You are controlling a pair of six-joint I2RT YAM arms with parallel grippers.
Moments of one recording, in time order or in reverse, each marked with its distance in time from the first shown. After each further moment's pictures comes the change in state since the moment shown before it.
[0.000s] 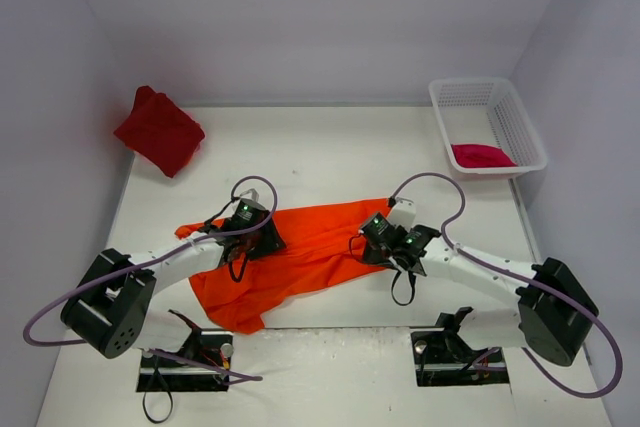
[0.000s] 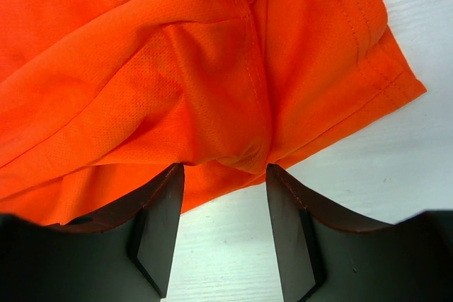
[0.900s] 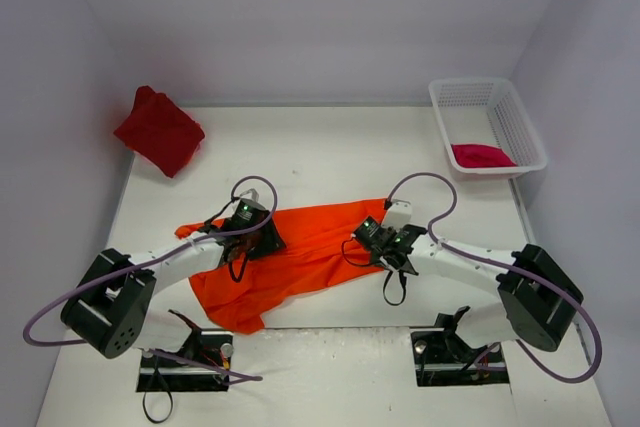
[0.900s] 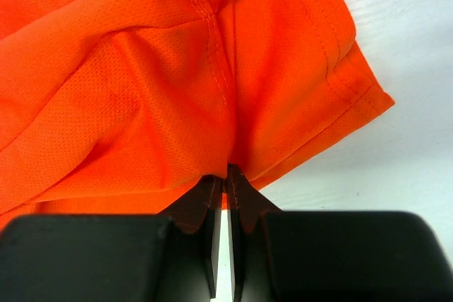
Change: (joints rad) left arm 0.000 0.000 0.000 -0.001 0.000 0.002; right arm 0.026 0.104 0.002 -0.002 0.104 -0.003
